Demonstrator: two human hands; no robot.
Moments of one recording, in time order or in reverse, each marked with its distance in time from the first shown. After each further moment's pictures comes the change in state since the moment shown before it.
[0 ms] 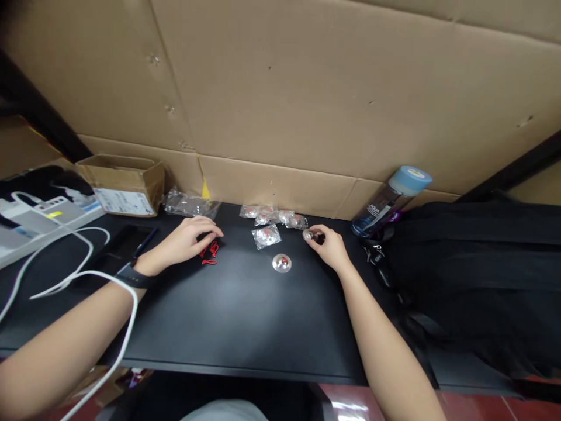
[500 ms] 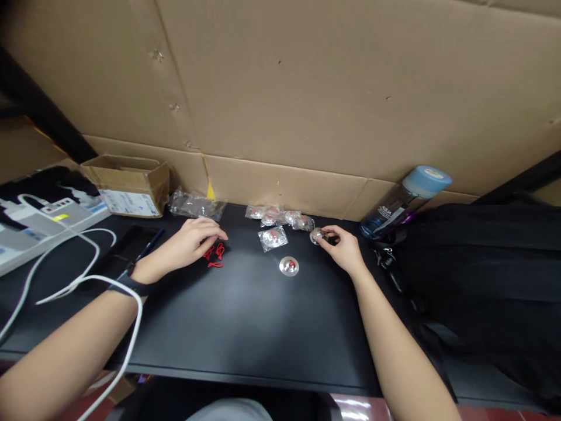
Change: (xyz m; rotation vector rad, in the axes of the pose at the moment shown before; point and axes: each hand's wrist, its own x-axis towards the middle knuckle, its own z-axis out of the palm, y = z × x) left_hand -0.005 0.006 -0.009 0.042 -0.032 0.017; right_hand 0.001 0.005 -0.007 0.048 0.045 0.069
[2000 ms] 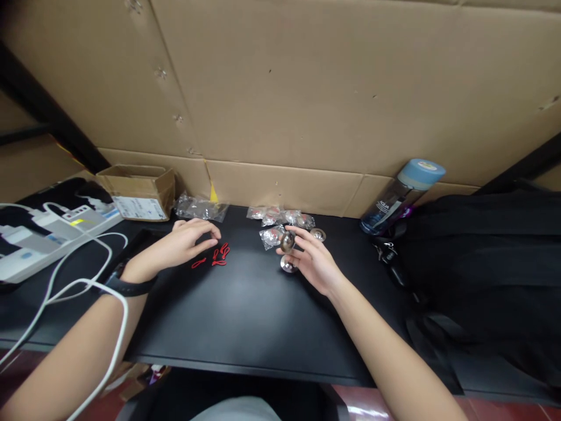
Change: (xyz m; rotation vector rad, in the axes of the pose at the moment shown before) left_hand -0.006 0.012 -0.029 0.067 -0.137 -0.123; right_hand -0.049 -0.121 0.020 1.312 -0.393 0.367
